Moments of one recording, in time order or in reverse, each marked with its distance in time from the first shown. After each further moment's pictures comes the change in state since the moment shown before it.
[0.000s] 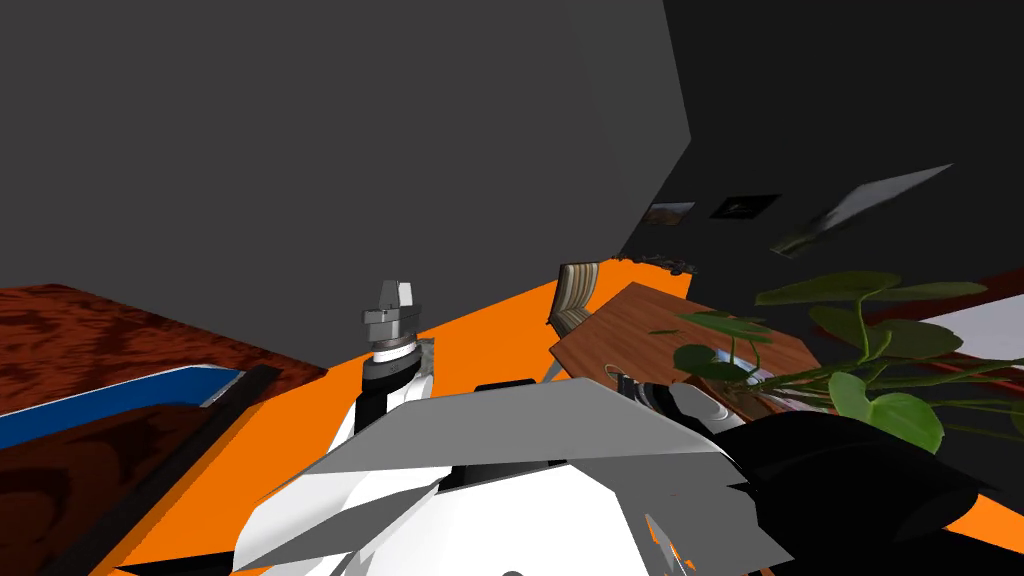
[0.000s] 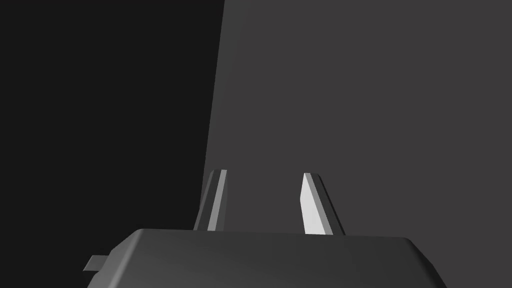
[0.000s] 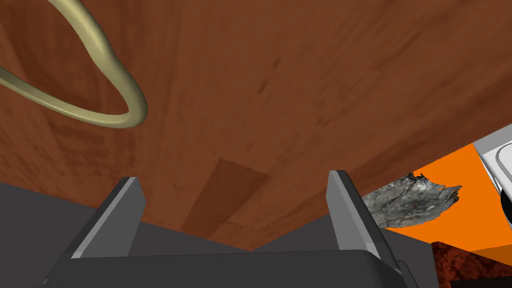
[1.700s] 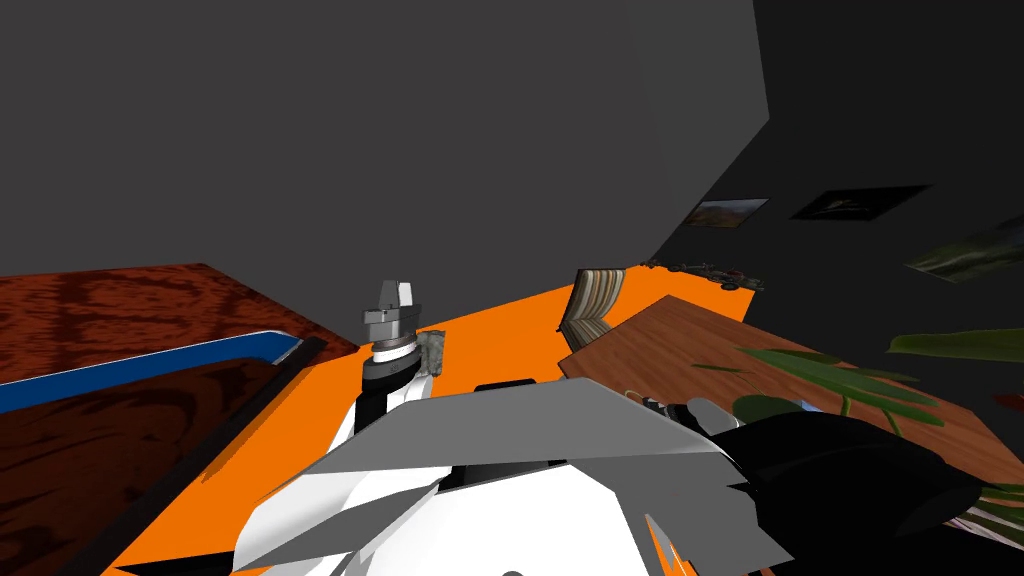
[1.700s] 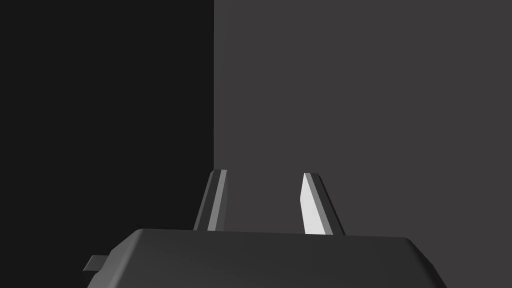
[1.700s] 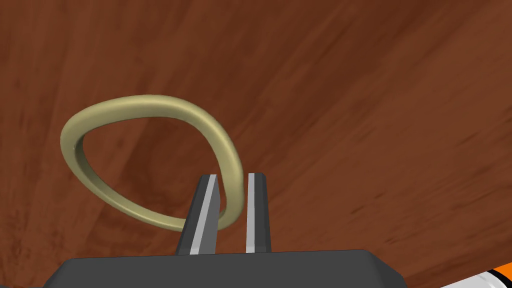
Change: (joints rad) left arm 0.000 0.000 0.000 0.000 0.000 0.000 0.000; right arm -0.025 -0.037 0.048 0.220 0.187 0.023 0.058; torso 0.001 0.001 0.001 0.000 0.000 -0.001
